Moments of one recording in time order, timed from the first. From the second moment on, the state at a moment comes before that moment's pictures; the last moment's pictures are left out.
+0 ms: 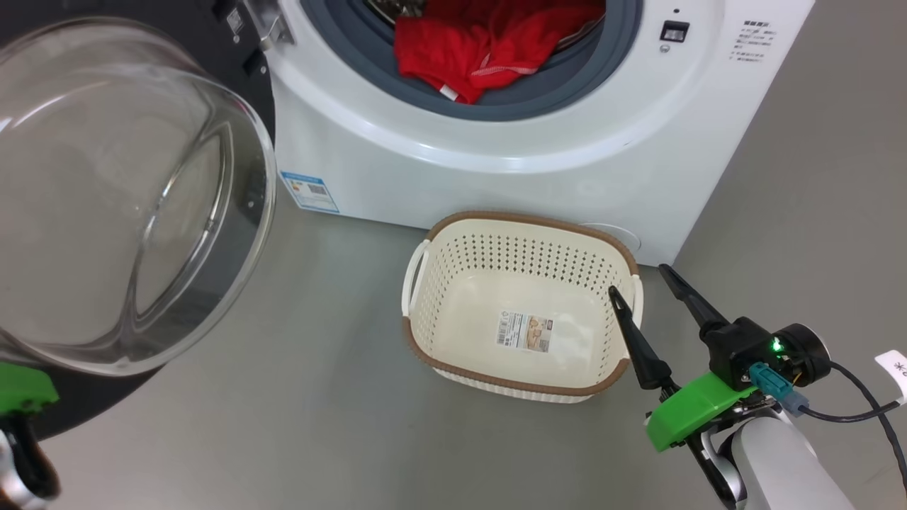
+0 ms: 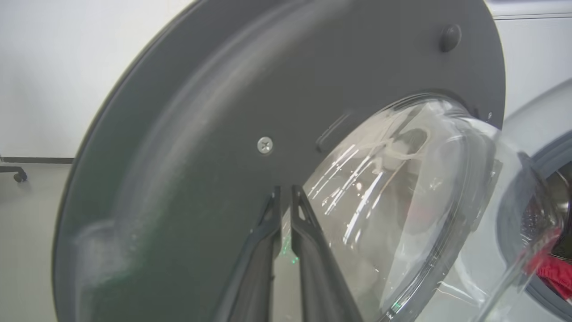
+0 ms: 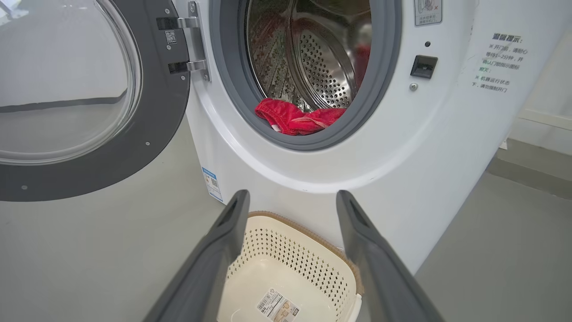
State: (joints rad) left arm -0.35 0.27 0.25 0.32 -0.47 0.27 -0.25; right arm -0.27 -0.08 0.15 0.40 0.10 0.13 -0.26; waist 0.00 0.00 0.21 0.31
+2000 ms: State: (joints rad) left arm -0.01 0.16 -0.14 0.09 -0.39 0.06 -0.25; right arm -0.08 -0.07 0.07 0.18 0.19 0.13 -0.26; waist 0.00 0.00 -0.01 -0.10
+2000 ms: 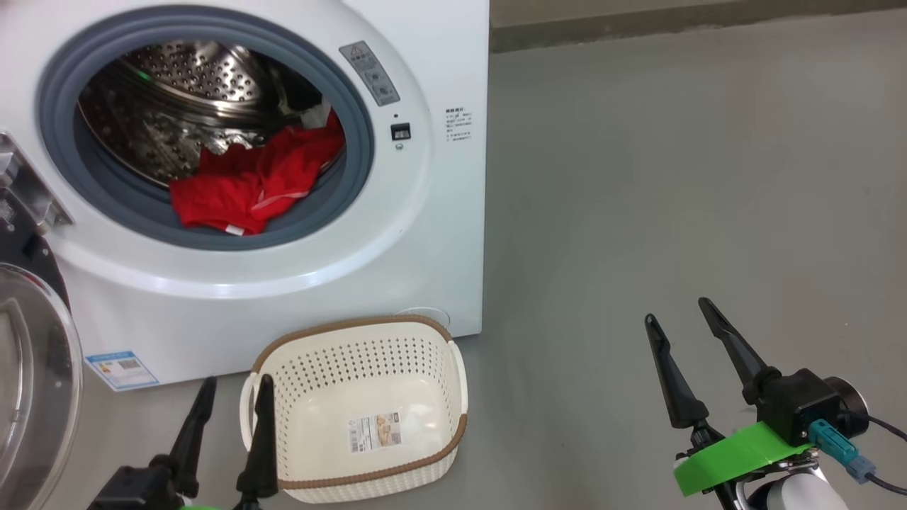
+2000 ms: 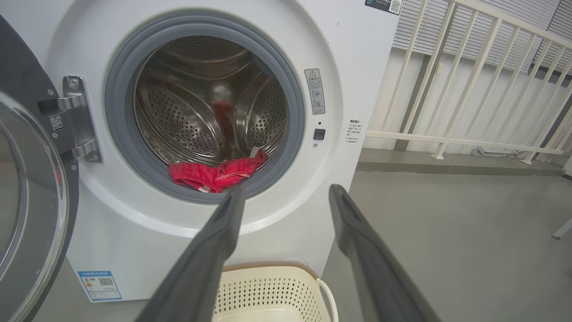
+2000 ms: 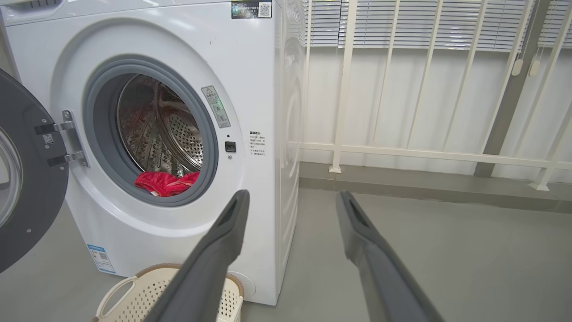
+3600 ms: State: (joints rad) left arm 0.10 0.16 -0.13 0.03 -0.34 0.07 -0.23; right arm 0.00 -0.08 0.03 0.19 0.18 0.13 -0.26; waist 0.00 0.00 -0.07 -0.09
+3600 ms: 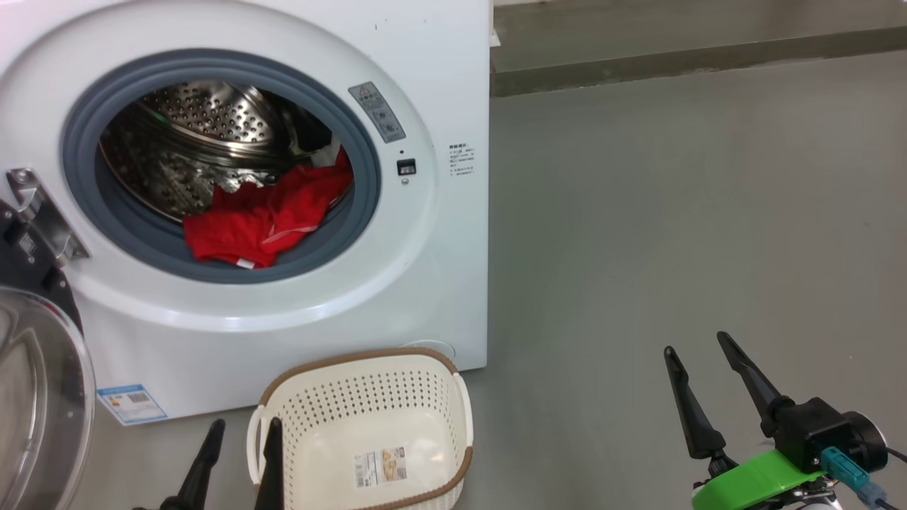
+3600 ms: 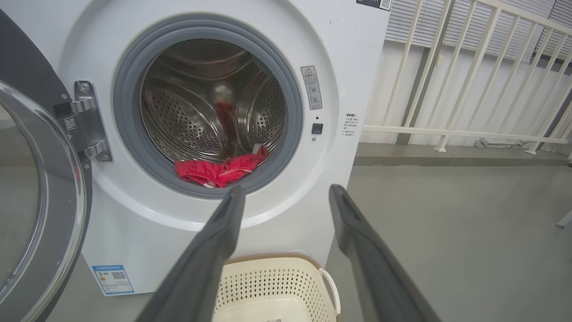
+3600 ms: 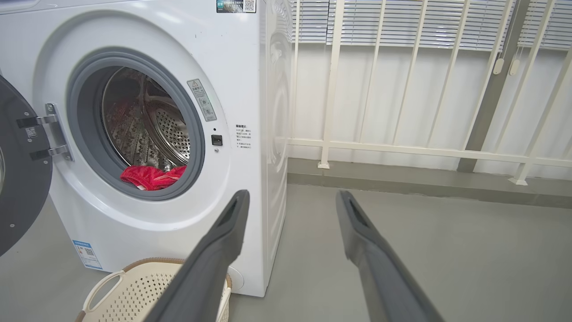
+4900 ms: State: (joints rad) left arm 0.10 0.17 -0.13 0.00 -0.34 0.08 -0.24; right arm 0.00 -0.08 0.04 0.19 0.17 0.13 -0.26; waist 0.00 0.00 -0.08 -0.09
